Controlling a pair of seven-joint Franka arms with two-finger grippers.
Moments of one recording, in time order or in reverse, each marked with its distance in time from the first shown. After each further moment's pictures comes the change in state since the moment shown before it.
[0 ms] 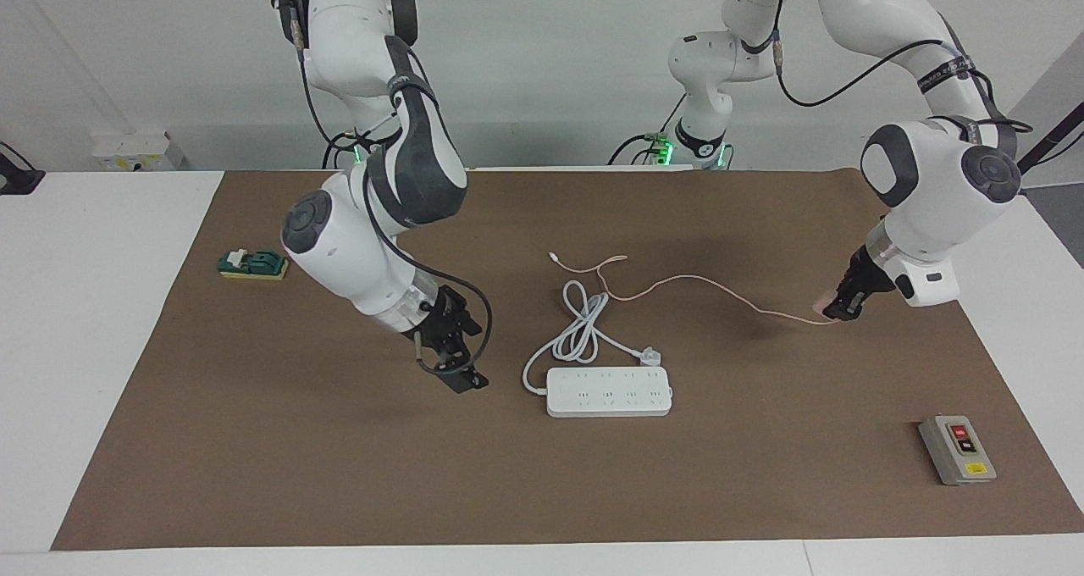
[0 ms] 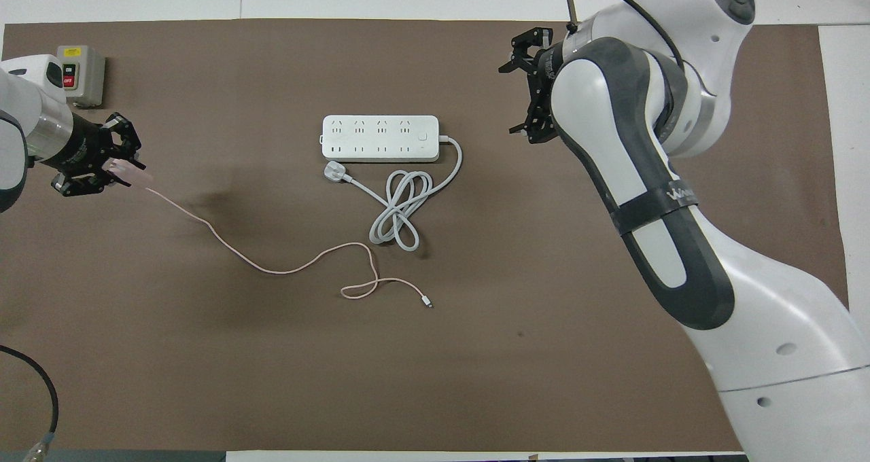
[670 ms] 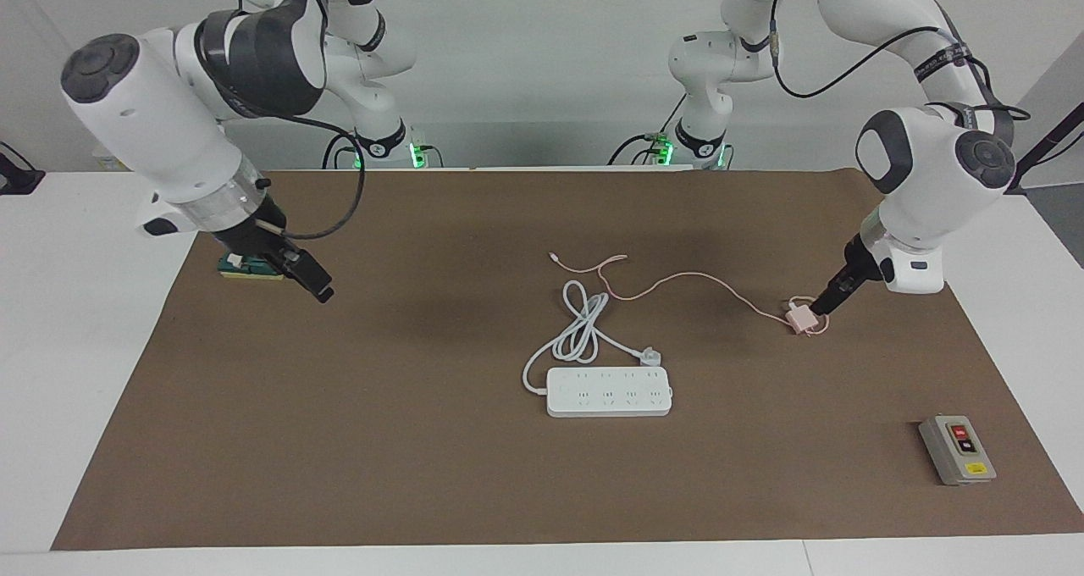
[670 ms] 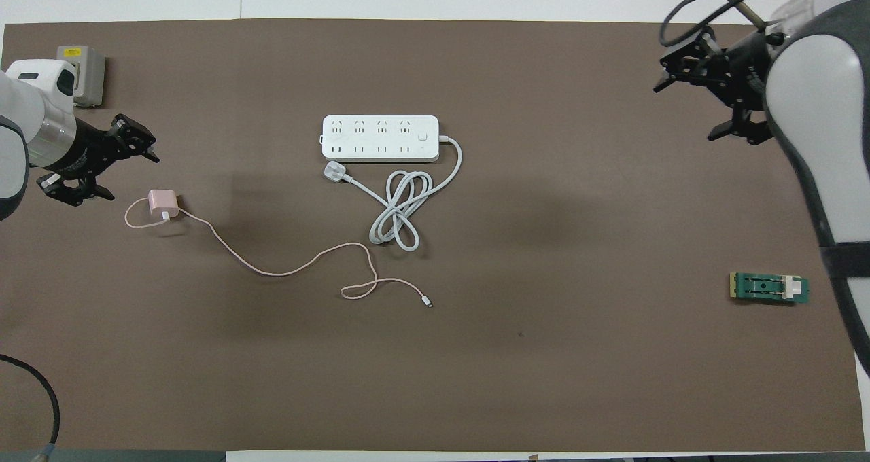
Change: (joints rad) left arm -0.019 -0.039 0.008 0.011 0.000 -0.065 0.233; right arm -0.178 -0.244 -0.046 -0.017 -0.370 -0.295 -0.937
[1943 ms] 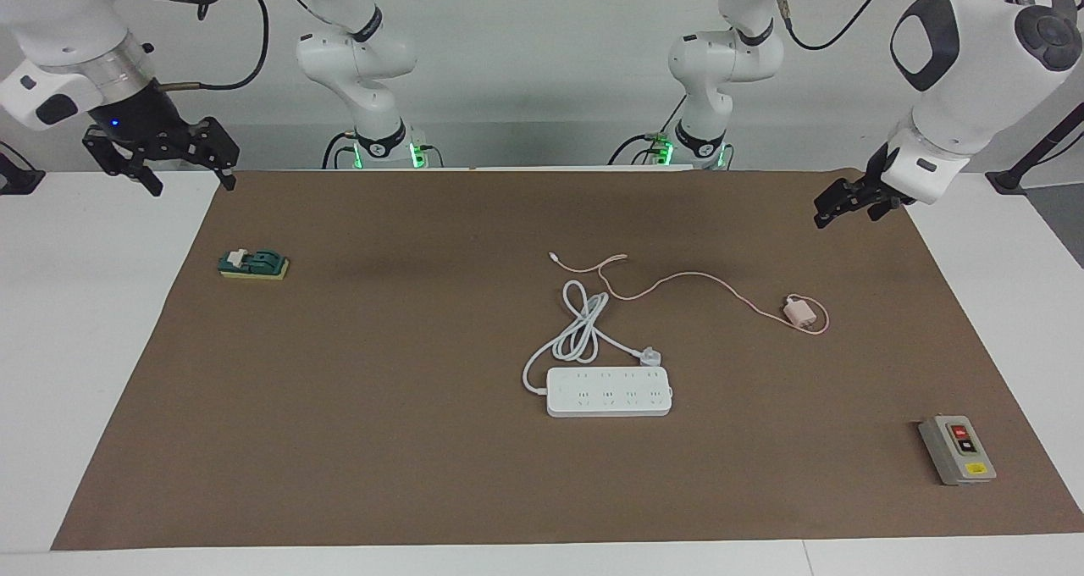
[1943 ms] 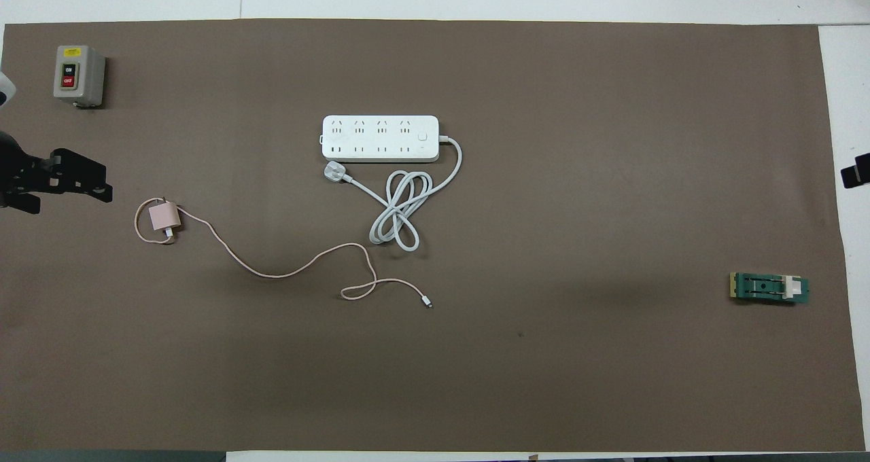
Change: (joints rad) left arm -0.023 -0.156 -0.009 0.104 -0.004 -0.321 0.489; right arm -0.228 -0.304 0.167 -0.174 -0.240 -0.152 -0.678
